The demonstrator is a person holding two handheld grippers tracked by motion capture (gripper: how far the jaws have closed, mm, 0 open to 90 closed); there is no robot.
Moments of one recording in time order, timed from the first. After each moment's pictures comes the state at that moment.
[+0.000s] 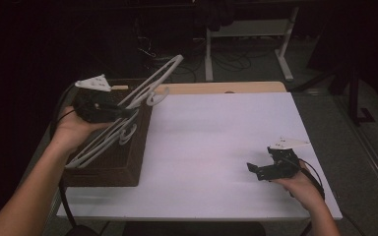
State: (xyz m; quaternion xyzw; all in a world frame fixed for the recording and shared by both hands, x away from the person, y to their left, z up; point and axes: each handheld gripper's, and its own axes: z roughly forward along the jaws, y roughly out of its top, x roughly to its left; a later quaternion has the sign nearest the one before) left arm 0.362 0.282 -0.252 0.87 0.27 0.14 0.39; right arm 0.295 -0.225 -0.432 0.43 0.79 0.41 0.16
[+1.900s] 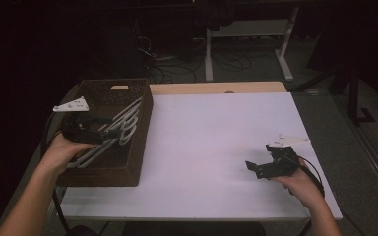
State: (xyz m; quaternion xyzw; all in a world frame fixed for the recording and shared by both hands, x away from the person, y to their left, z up) left arm 0.350 0.325 -0.316 0.82 0.31 0.10 0.47; right arm 0.296 -0.221 -0.422 0.42 0.79 0.41 0.16
